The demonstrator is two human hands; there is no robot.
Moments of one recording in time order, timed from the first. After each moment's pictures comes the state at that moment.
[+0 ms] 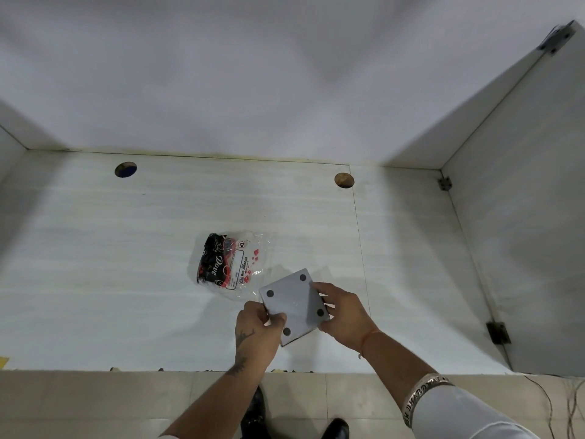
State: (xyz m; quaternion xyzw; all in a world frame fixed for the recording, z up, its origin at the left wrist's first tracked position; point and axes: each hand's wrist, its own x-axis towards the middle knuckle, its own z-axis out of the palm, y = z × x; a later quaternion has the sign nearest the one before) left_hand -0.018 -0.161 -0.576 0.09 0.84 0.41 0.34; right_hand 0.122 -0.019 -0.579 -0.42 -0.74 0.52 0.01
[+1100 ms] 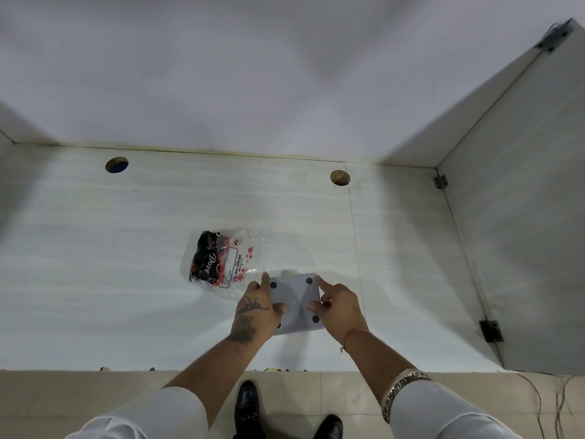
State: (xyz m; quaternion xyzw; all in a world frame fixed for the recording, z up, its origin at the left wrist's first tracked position) left_hand -0.047 -0.126 -0.581 0.35 0.86 0.16 0.33; right_hand 0.109 -0.017 -0.586 -0.52 -0.73 0.45 -0.02
